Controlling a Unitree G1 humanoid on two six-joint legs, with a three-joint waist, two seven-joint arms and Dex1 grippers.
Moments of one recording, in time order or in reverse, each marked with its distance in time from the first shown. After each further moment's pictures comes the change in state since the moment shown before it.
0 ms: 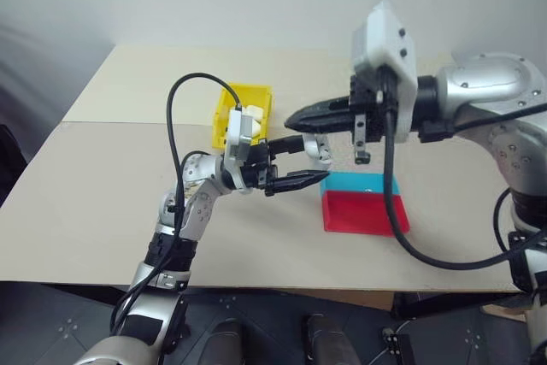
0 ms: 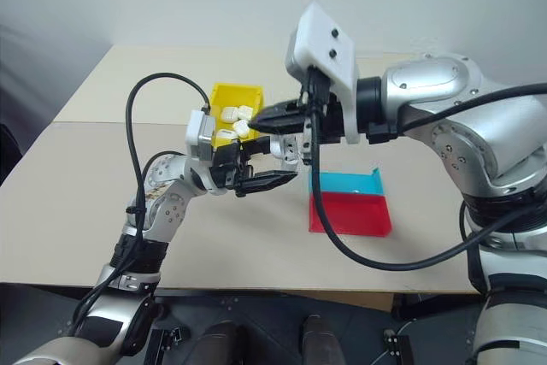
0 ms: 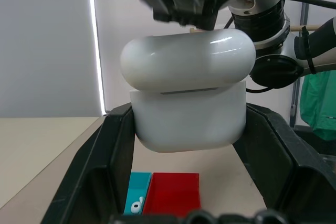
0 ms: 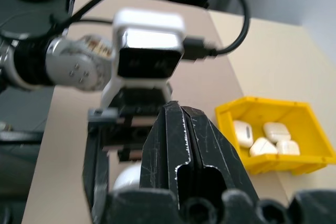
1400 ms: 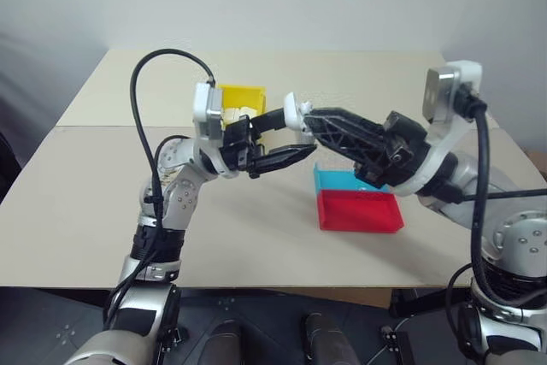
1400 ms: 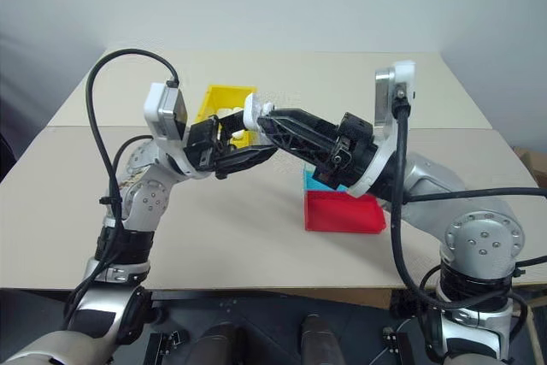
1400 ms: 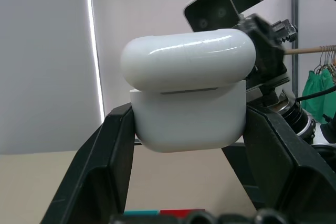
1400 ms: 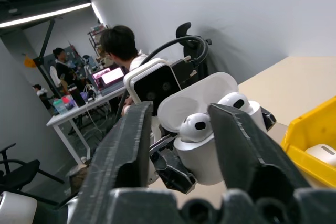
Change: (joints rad) left arm -0.046 0.042 0.091 -0.048 -0.127 0.050 0.006; right arm 0.498 0.324 -0.423 -0.184 0.775 0.047 -0.717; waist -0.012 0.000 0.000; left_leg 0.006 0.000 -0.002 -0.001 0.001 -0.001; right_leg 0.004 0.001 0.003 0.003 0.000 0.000
